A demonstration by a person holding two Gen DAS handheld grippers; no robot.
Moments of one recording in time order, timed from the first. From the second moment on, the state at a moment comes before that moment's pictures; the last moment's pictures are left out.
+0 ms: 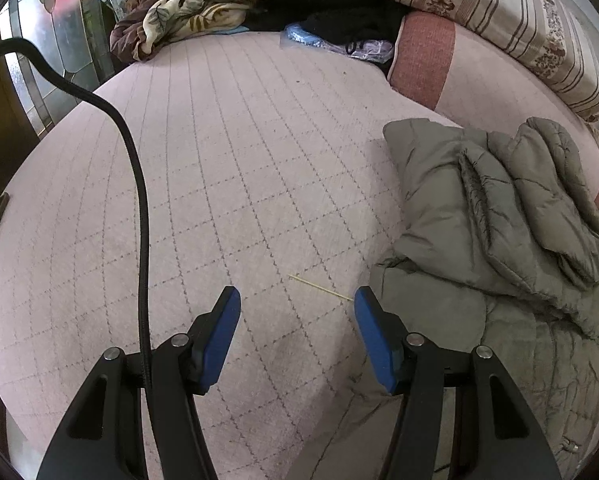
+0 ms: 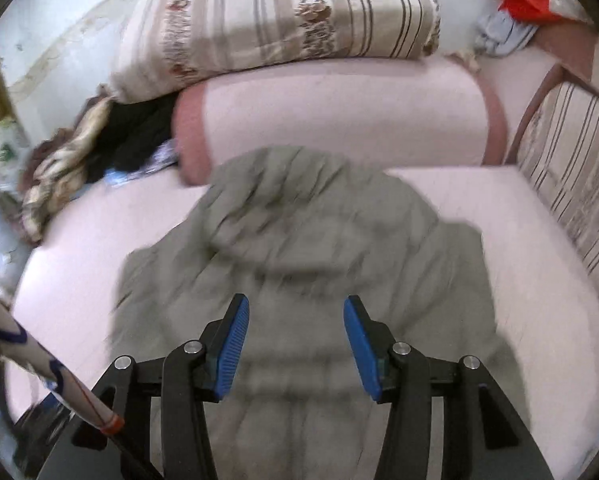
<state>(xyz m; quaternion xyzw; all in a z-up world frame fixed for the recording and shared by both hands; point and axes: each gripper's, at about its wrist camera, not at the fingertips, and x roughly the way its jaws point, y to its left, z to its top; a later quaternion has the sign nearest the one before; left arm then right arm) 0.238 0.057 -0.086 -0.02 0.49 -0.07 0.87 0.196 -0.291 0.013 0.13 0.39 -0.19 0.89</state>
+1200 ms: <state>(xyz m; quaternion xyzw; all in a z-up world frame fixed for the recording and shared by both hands) 0.223 0.041 -0.093 0.02 0.50 -0.11 0.86 0.132 -0.279 -0.023 0.16 0.46 -0.10 0.87</state>
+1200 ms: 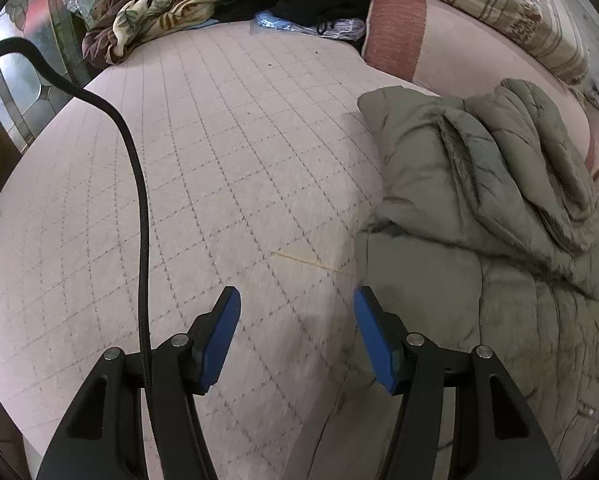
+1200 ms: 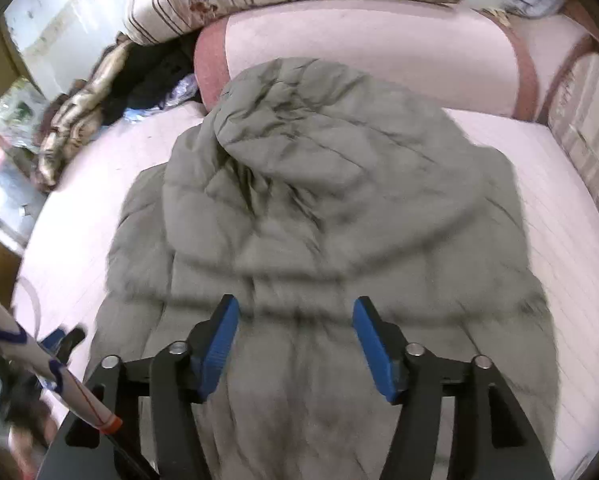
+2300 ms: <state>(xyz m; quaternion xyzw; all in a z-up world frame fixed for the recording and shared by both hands) 0.080 0.137 -0.137 -0.20 0.60 -0.26 0.73 -0.153 -0.437 -0.153 0.48 0.42 -0.07 0.77</state>
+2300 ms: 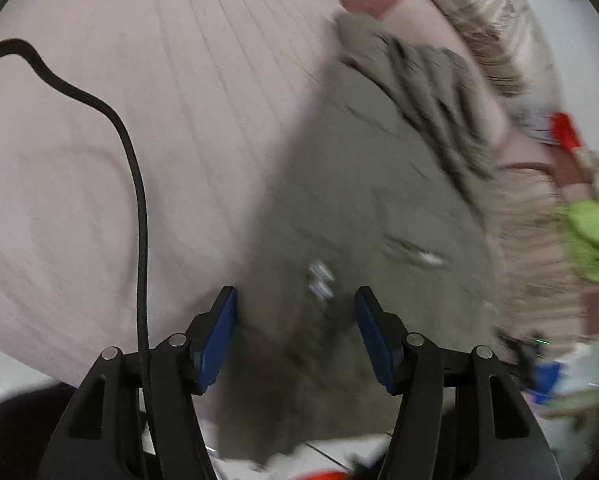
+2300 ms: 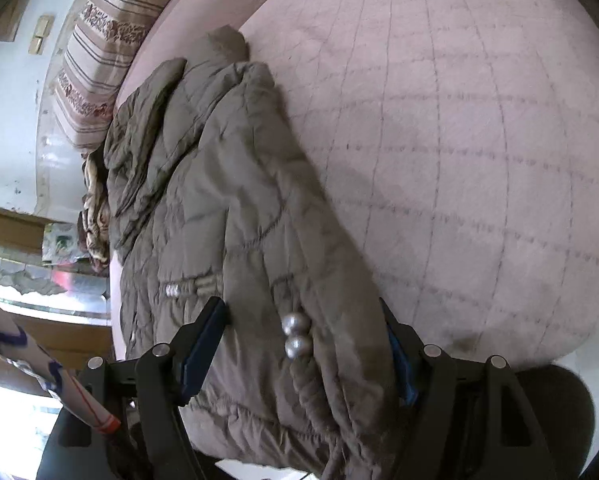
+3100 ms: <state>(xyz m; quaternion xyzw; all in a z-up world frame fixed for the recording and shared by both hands) 0.024 0.102 -0.129 -0.14 0.57 -0.26 0.77 -0.162 -0.353 -0.147 0.33 0.49 -0.05 0.80</state>
